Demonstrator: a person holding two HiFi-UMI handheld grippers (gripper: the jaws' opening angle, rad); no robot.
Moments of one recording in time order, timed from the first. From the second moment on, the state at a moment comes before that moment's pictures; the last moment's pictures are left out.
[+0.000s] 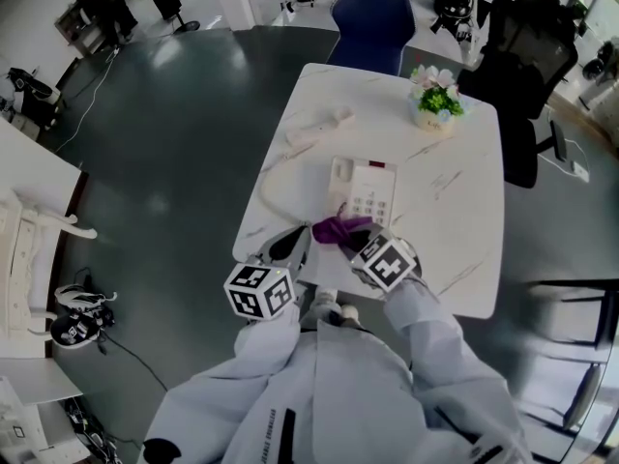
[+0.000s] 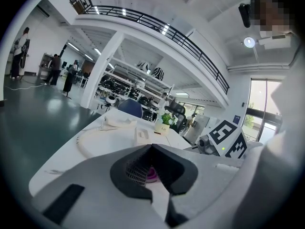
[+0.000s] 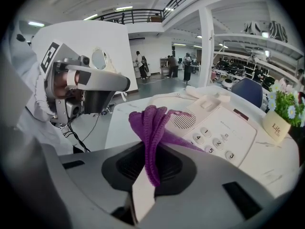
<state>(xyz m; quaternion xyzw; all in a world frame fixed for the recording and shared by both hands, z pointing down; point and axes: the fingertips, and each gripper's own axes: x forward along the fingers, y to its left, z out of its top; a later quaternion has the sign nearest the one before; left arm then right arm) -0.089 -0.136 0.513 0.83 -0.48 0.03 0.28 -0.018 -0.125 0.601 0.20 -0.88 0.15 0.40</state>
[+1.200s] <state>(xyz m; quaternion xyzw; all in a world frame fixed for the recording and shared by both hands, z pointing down) -0.088 -0.124 0.483 0.86 -0.46 0.02 0.24 -0.007 -0.084 0.579 0.19 -0.89 0.23 0.33</state>
